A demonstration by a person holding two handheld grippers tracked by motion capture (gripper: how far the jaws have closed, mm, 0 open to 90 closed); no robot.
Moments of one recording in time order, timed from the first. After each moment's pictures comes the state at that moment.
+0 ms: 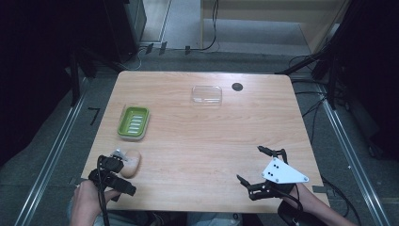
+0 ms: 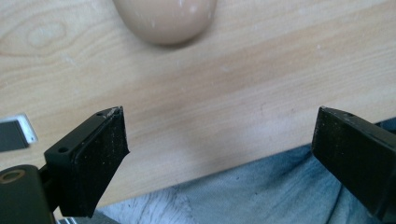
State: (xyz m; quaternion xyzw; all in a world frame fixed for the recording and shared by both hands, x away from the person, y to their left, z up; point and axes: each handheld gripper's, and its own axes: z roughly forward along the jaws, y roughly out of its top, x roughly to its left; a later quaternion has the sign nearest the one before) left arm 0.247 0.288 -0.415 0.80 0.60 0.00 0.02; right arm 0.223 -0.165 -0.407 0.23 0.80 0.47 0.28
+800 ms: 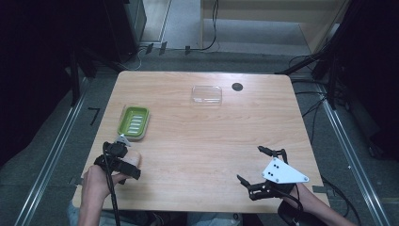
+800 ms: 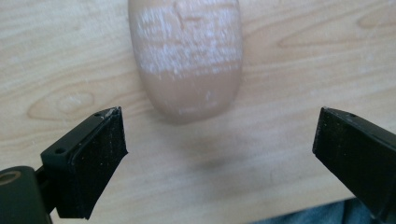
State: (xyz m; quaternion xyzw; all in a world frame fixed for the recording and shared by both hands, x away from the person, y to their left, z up) left arm 0.291 0.286 -0.421 0.78 0.62 0.02 0.03; right arm 0.223 -0.166 -0.407 0.23 0.80 0.47 0.28
